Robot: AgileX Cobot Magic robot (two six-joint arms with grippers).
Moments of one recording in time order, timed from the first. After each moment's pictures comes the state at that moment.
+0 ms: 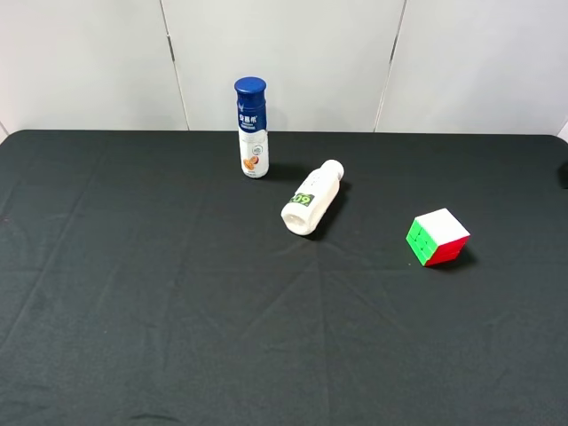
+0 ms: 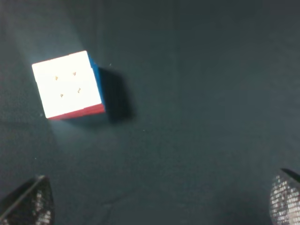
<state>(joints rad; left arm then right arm) 0.01 0.00 -0.49 0.06 1.06 -0.03 -0.11 1.10 -0.93 0.09 0.95 -0.23</state>
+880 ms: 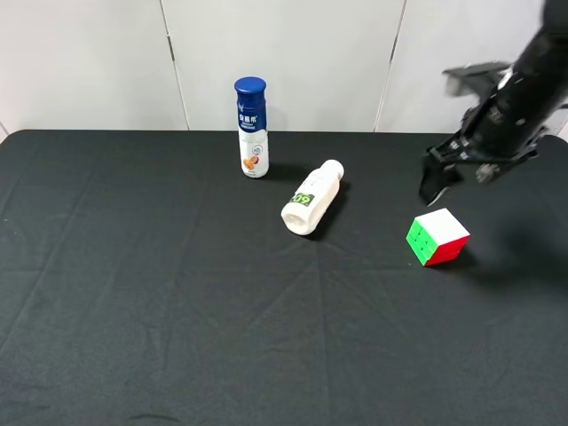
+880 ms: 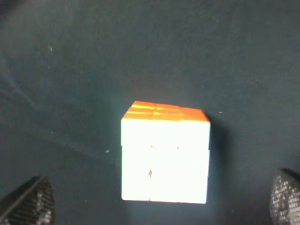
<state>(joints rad) 0.01 0.00 -0.49 0.06 1.06 -0.03 0.19 1.66 -1.15 0.08 0.92 -0.23</state>
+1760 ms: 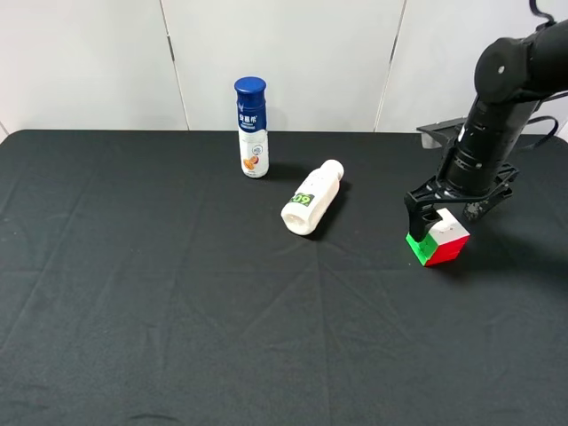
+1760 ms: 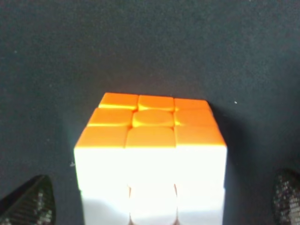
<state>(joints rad) 0.01 0.00 -0.49 0.06 1.06 -0.03 0.20 1.87 -1.15 0.00 0.87 -0.12</state>
